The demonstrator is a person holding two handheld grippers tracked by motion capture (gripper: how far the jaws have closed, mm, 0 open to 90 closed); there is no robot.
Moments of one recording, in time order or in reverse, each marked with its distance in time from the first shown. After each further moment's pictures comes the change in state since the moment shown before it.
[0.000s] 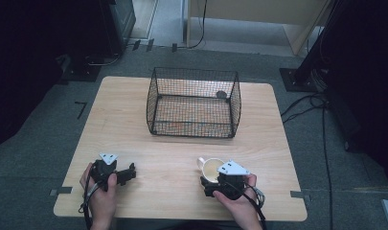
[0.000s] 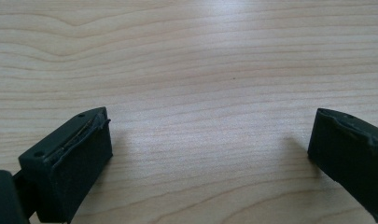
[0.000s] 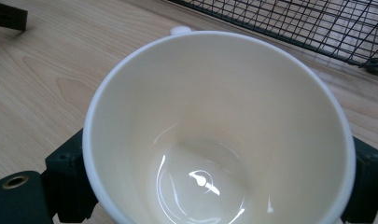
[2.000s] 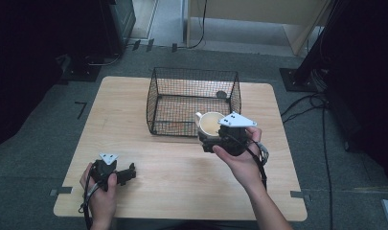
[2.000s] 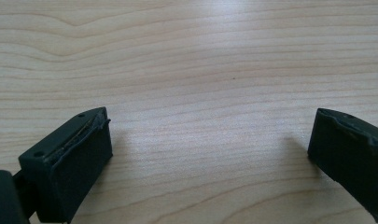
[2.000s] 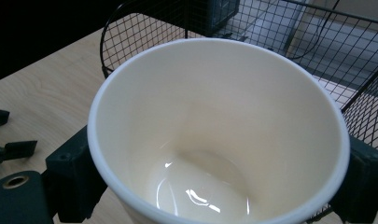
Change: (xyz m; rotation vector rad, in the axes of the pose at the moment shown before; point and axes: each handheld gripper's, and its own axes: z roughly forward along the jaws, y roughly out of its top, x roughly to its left) left arm 0.000 0.000 0.000 -0.001 0.001 -0.002; right arm -0.022 0.141 -0.026 -0.142 -0.023 -0.042
